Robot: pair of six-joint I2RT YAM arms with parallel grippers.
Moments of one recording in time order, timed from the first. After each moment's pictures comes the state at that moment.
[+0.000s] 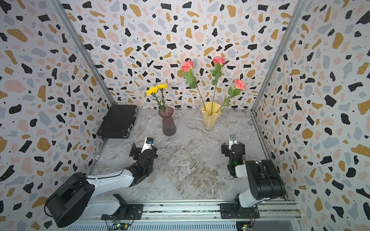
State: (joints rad) left arm -0.63 1.29 0.34 0.54 -0.98 0.20; right arm 0.09 1.52 0.31 0.85 0.22 -0.12
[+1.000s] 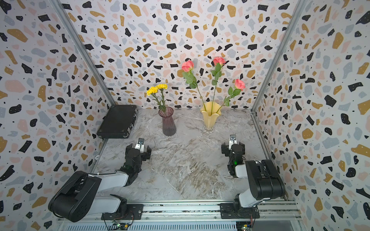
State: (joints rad) left arm -0.29 1.35 0.23 0.78 -0.44 0.19; right arm 0.10 1.52 0.31 0.85 0.22 -0.12
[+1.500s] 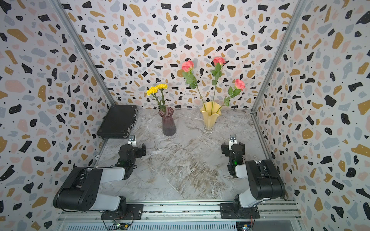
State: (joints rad) left arm -0.11 1.42 0.31 0.70 -0.24 0.05; right arm 0.10 1.52 0.31 0.85 0.22 -0.12
